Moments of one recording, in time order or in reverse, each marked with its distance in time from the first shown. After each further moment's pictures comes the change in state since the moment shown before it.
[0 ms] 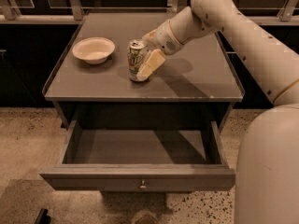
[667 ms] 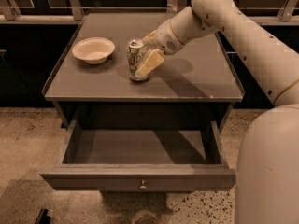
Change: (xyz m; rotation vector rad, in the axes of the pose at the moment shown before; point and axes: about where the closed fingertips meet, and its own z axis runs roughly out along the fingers) arm 0.000 0.000 0.000 0.000 0.000 0.000
